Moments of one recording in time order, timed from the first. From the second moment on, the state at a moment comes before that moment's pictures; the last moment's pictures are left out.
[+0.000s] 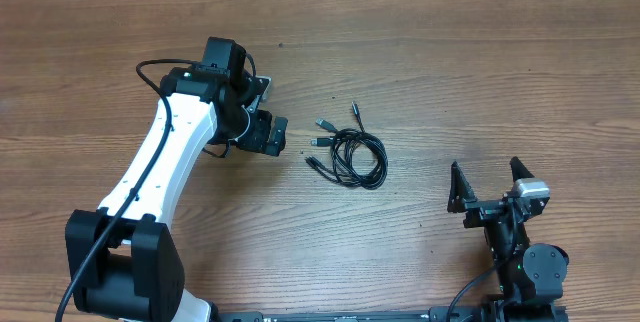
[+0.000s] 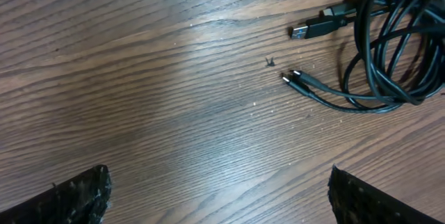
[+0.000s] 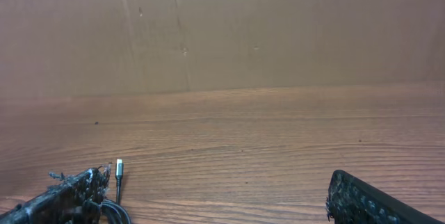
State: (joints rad) left arm -0.19 1.71 1.35 -1.05 0.21 0.03; right arm 0.01 0.02 0.02 -0.03 -0.10 0.09
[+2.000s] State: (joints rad) left arm -0.26 1.71 1.35 -1.03 0.22 0.03; right arm 0.01 0.36 0.48 -0.36 -0.20 0.36
